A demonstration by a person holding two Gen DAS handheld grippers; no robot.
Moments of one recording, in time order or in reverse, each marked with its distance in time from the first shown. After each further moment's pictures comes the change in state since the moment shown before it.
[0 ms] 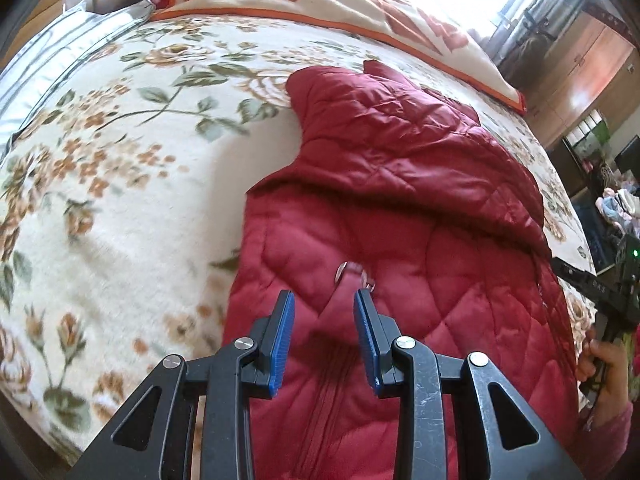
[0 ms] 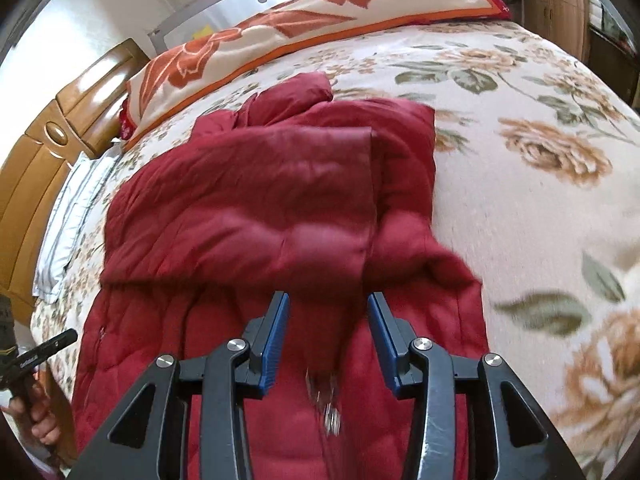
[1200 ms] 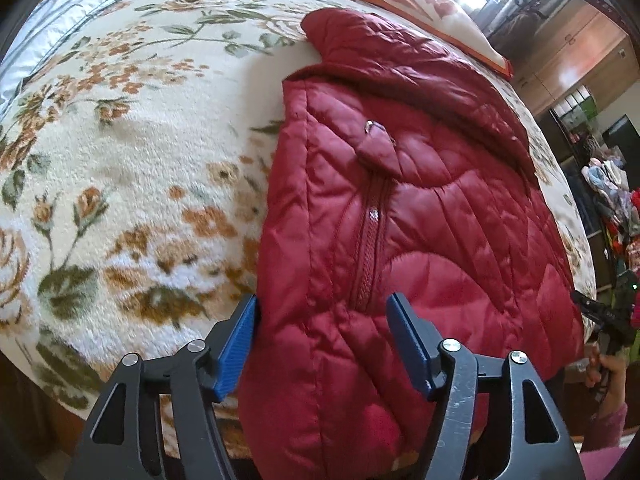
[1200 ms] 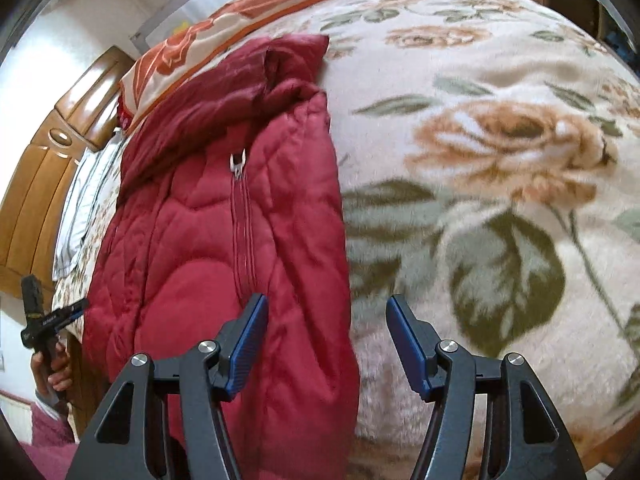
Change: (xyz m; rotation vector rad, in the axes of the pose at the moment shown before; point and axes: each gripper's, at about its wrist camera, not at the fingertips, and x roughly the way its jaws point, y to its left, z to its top) left arm -0.032 0.036 -0.084 0.023 0.125 -0.065; right arm -0.099 -0.083 -0.152 0.120 0.099 0.028
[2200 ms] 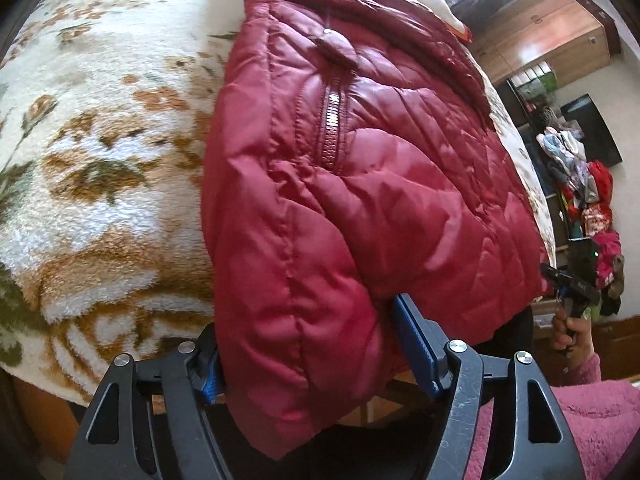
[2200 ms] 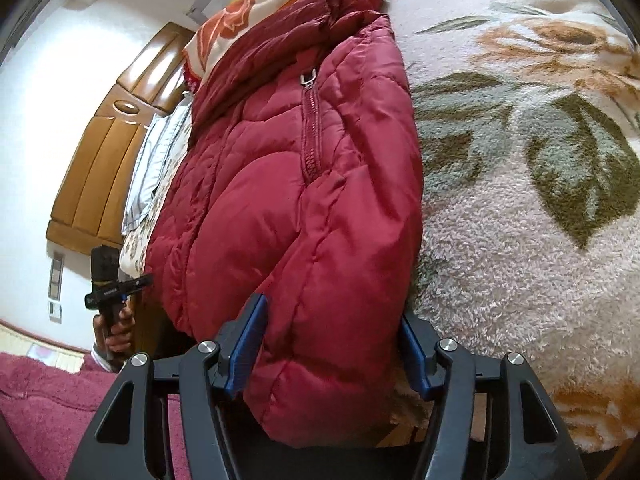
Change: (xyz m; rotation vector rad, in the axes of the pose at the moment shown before) left arm 0.022 0.016 -0.048 0.035 0.135 -0.205; right arm 0.008 -0.004 -0.058 -0.039 0.131 0.311
